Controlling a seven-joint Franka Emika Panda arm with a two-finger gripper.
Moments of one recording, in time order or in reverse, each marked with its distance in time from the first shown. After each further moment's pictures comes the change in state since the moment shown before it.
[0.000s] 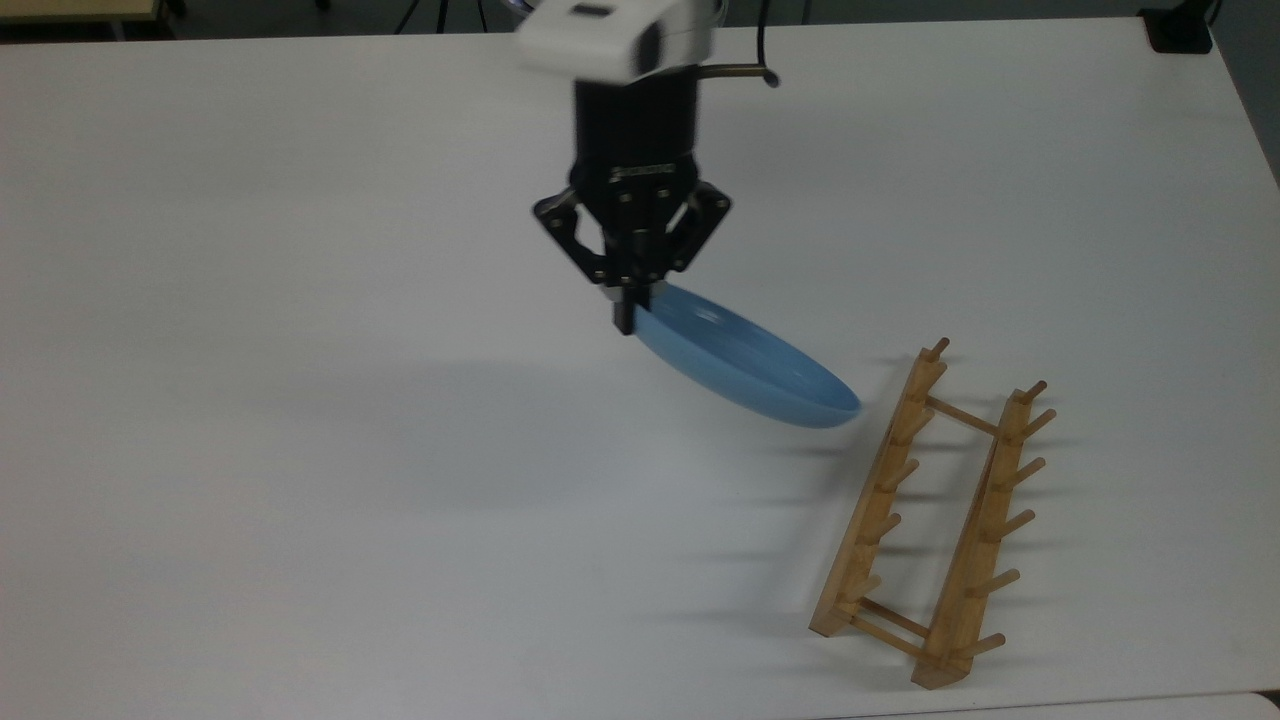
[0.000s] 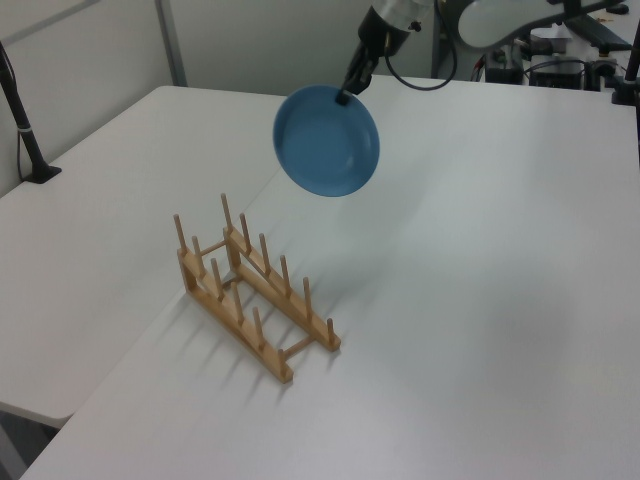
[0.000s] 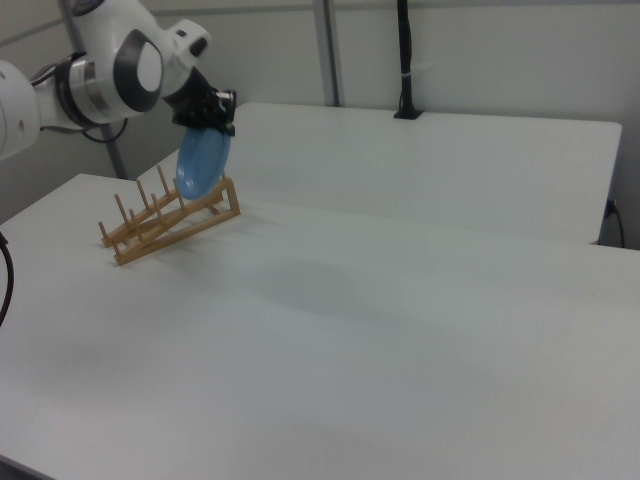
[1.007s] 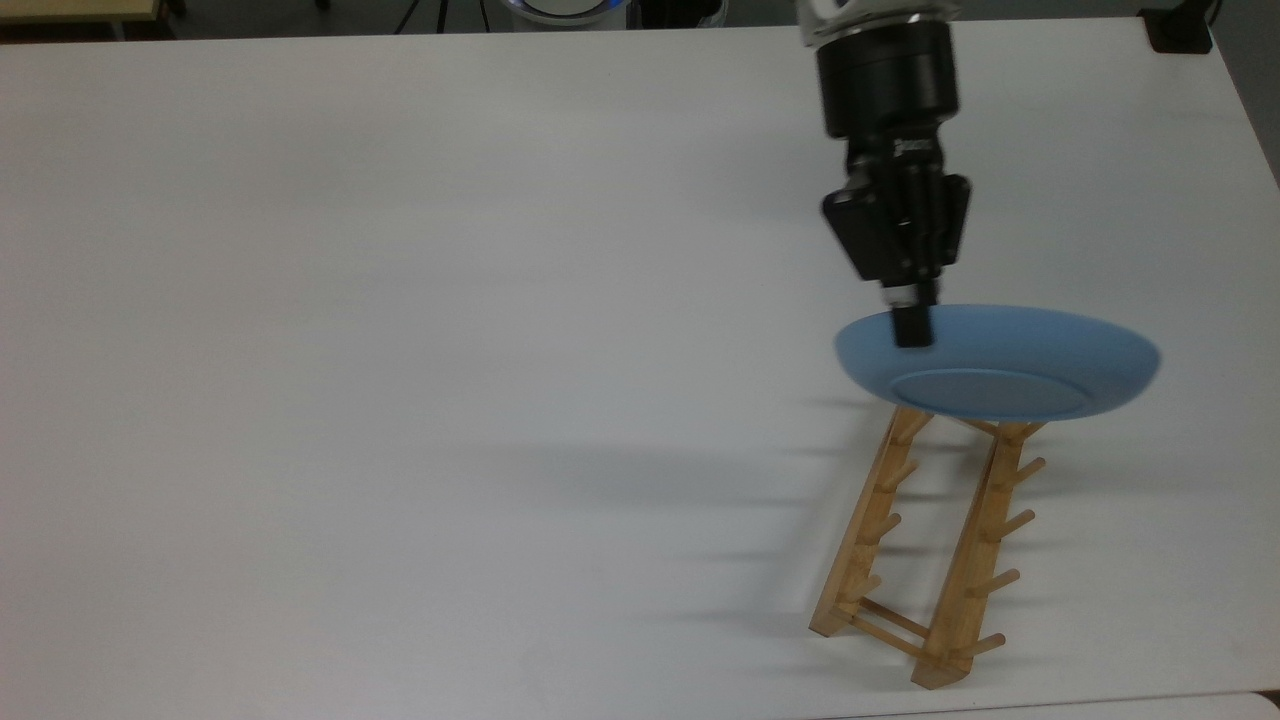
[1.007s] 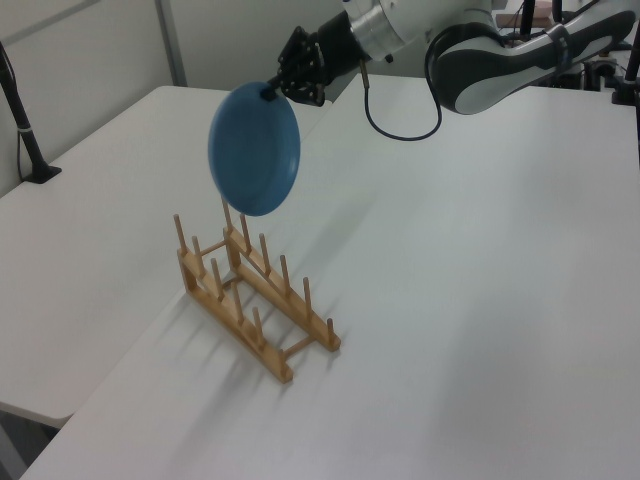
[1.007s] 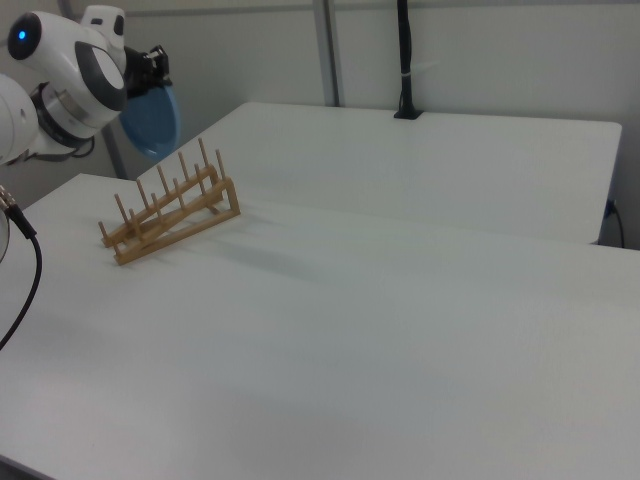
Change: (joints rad) arm 0.146 0.118 0.033 0.088 -0.379 0.410 -0.002
